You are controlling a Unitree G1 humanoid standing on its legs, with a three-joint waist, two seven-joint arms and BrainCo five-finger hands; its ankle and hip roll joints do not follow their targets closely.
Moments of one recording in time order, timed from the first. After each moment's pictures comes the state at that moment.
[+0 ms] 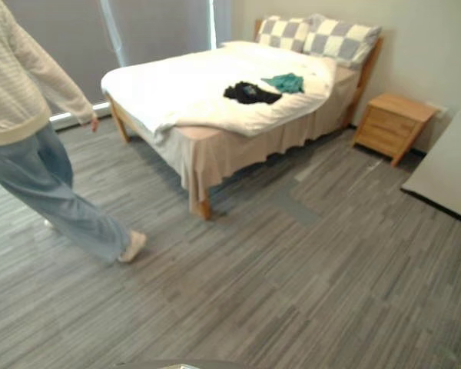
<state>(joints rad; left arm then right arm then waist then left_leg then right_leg) 0.06 0.19 -0.32 1.30 0.22 -0.03 0.11 0.07 -0.24 0.24 1.28 0.00 0.03 -0.07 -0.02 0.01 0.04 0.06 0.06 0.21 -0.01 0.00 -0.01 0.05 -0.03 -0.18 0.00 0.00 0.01</state>
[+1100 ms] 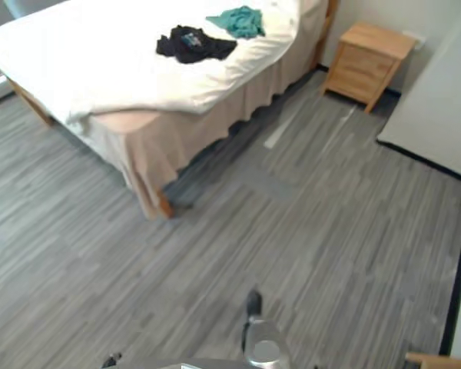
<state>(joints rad) 0.02 0.23 -0.26 1.31 0.30 -0.02 0.12 0.02 -0.27 0.13 1.29 0.02 0.03 -0.09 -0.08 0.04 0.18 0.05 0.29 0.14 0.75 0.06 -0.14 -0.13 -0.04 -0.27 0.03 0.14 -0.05</state>
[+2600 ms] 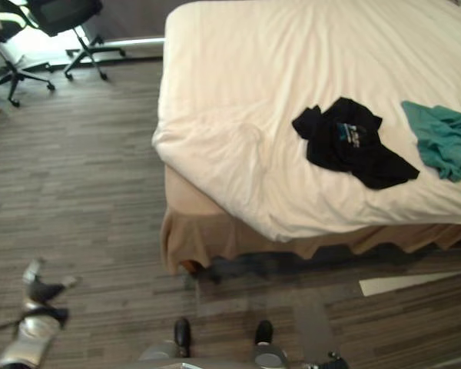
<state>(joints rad) 0.05 0.63 0.08 0.71 0.05 -0.13 0.38 0.11 -0.29 0.10 1.21 0.00 -0.03 -0.13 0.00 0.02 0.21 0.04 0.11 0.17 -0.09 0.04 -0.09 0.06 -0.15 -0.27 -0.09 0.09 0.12</state>
